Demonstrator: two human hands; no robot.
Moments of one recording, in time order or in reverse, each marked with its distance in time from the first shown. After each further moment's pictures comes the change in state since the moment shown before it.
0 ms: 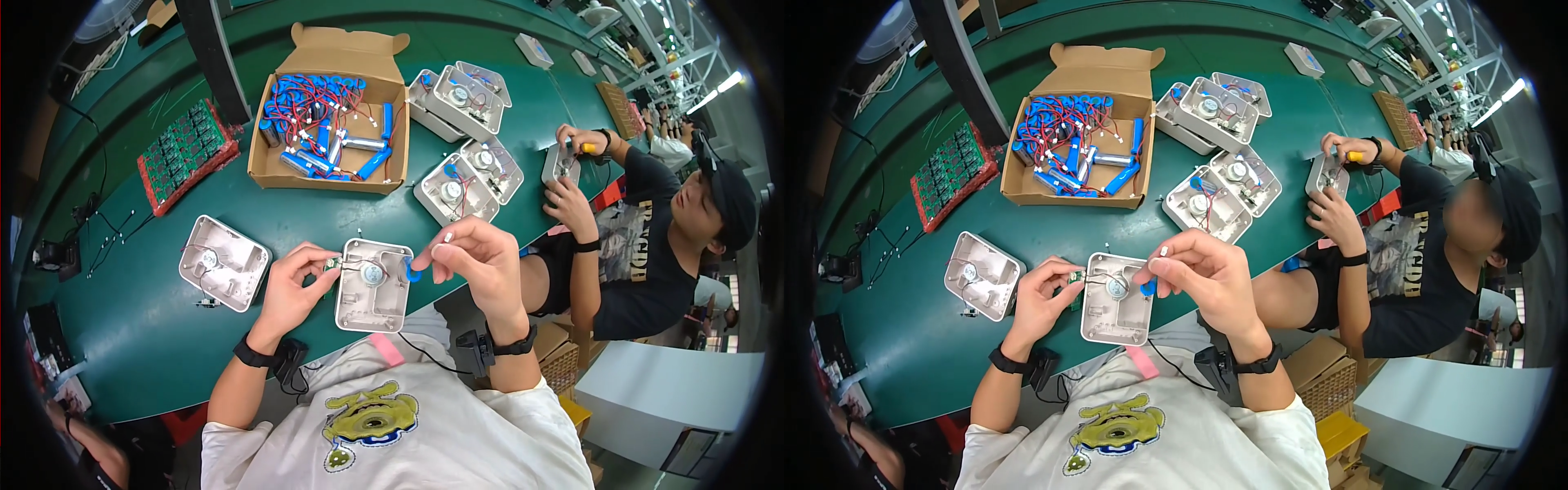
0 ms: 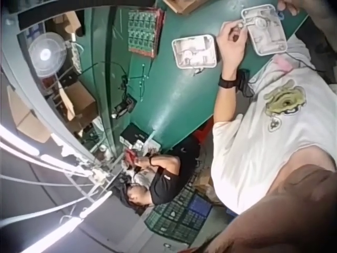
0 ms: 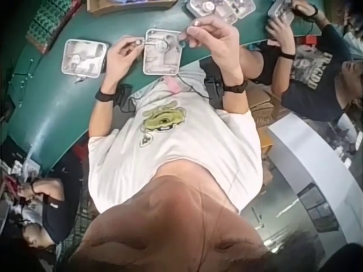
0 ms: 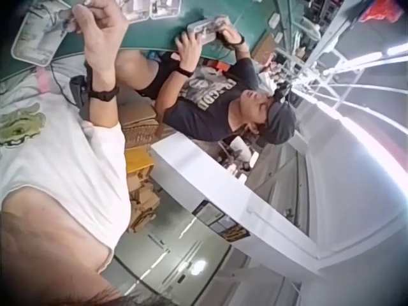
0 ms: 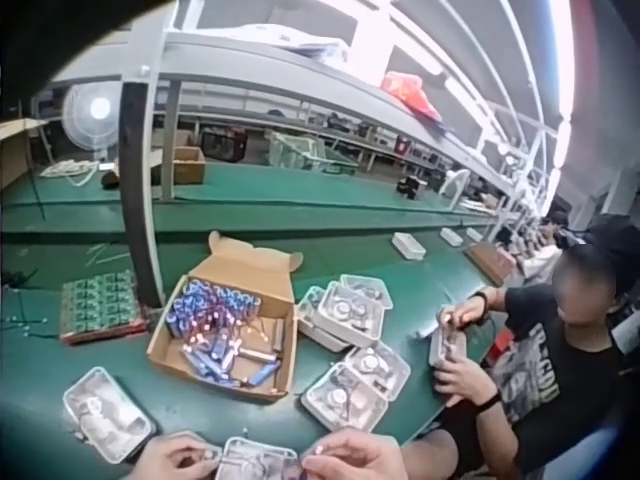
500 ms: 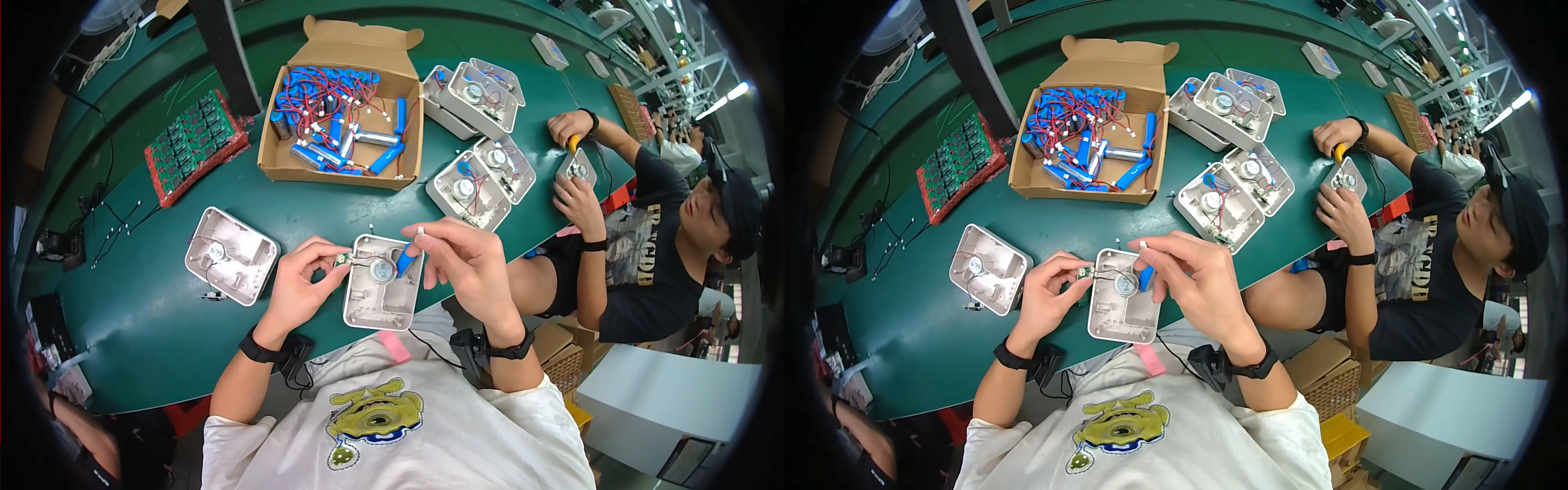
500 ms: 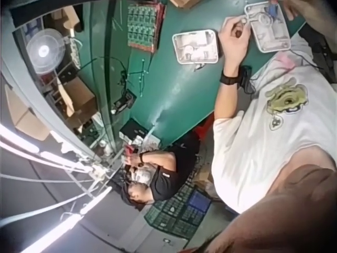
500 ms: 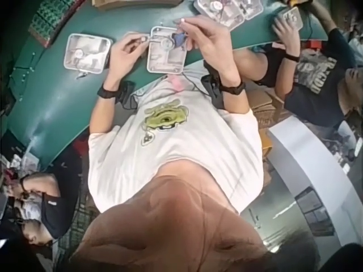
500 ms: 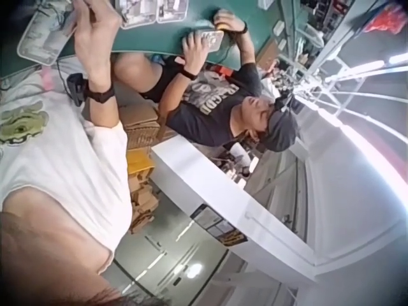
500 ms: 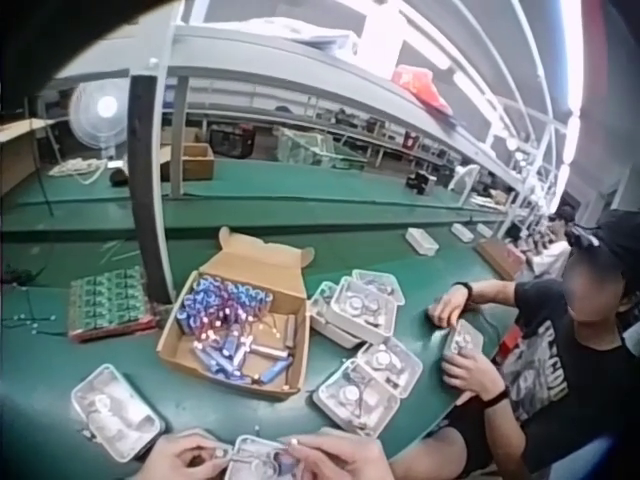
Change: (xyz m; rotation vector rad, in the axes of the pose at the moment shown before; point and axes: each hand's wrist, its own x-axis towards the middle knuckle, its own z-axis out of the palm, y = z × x) left_hand -0.001 0.003 0.000 0.037 0.008 0.014; right_hand 0.008 0.004 0.023 -0.322 0.008 0.079
